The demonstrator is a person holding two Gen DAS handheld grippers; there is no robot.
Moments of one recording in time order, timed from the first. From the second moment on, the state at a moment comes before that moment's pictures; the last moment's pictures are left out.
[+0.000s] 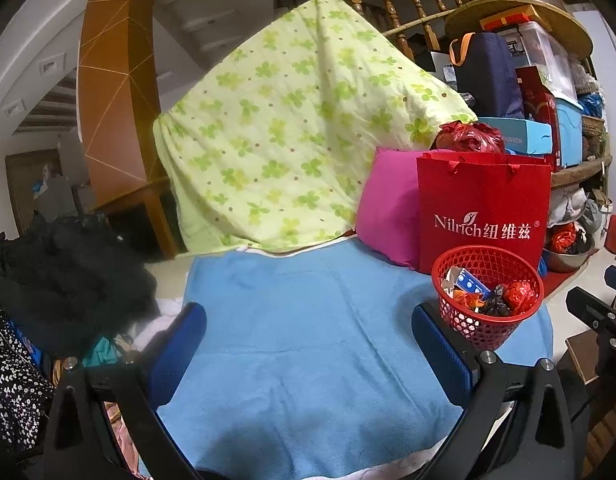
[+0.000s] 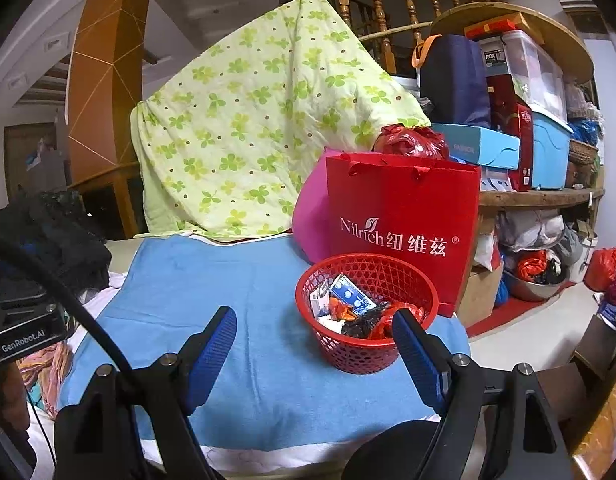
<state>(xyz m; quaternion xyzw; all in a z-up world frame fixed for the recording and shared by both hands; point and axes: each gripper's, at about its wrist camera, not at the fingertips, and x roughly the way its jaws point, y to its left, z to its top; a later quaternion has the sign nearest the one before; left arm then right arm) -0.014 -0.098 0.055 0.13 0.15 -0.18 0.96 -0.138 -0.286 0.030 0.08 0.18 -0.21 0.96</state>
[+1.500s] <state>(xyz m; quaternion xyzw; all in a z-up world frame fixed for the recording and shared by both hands) -0.022 -0.136 0.038 0.17 0.17 -0.22 0.95 -0.152 -0.322 0.018 0.11 0.18 -0.27 0.94</state>
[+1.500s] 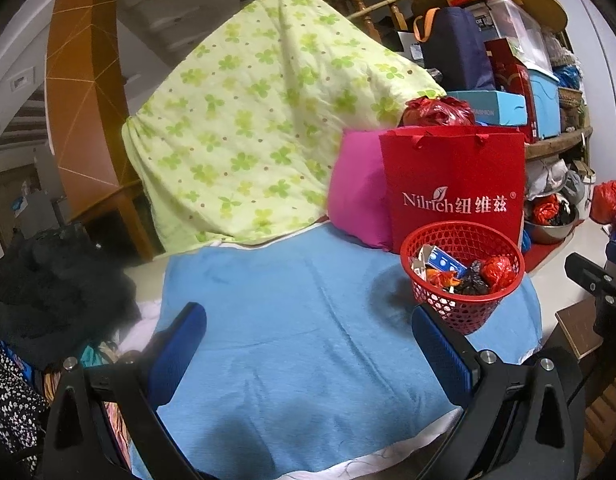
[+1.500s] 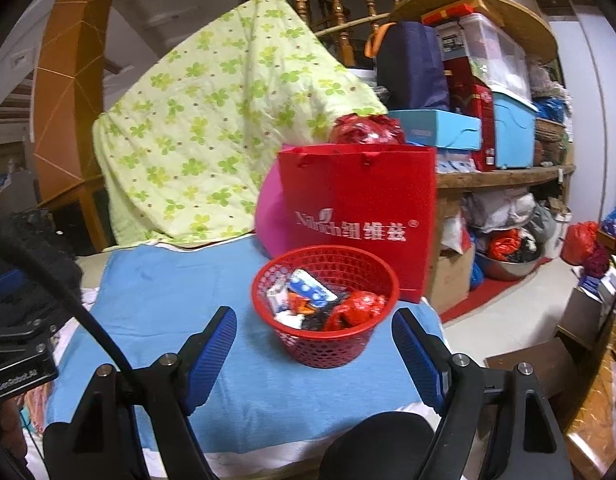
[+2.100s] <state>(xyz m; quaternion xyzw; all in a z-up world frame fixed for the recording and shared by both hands) -0.008 -0.165 0.030 0.19 0.18 -0.24 0.93 -0.146 -0.345 0.010 0.13 0.19 -0.30 0.93</state>
